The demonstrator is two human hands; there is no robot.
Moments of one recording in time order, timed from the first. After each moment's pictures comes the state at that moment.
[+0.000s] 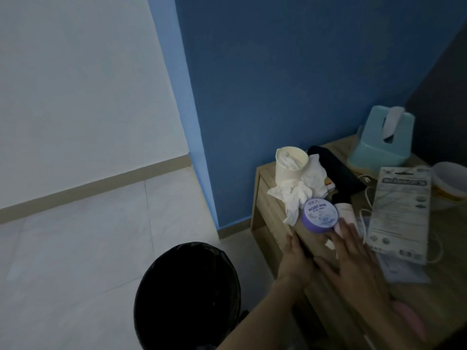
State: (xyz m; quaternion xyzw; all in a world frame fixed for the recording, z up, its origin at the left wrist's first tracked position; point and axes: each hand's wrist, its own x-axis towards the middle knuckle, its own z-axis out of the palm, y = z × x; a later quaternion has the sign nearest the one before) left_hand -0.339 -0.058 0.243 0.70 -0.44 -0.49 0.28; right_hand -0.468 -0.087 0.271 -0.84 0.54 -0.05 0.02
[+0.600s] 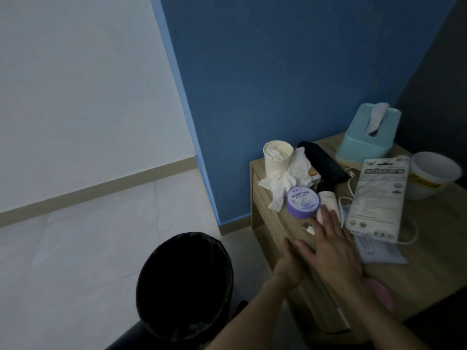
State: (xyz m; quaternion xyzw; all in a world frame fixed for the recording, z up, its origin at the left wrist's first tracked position) left_hand -0.375 -0.028 0.248 0.71 -0.40 -0.50 0.30; right_hand -0.469 -0.081 0.285 -0.84 0.54 -0.05 0.03
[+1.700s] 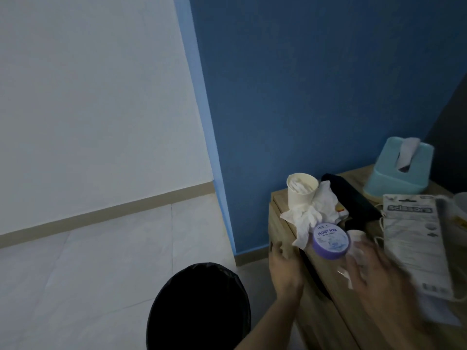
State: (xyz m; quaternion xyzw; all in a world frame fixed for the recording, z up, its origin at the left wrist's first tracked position) left_hand -0.326 -0.065 0.270 0.75 -0.17 -0.38 0.51; right_hand -0.467 -0.097 0.330 -0.81 0.53 -0.24 0.07
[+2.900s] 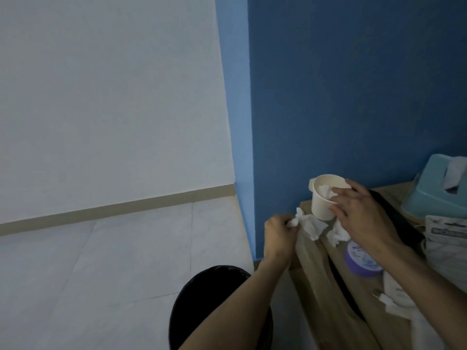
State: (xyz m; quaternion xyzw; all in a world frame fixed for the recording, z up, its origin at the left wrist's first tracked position) left_hand -0.225 -0.079 0.331 0.76 -0.38 -0.23 0.48; right_hand -0.356 -0.183 0.381 -0.90 0.36 -0.24 0.03
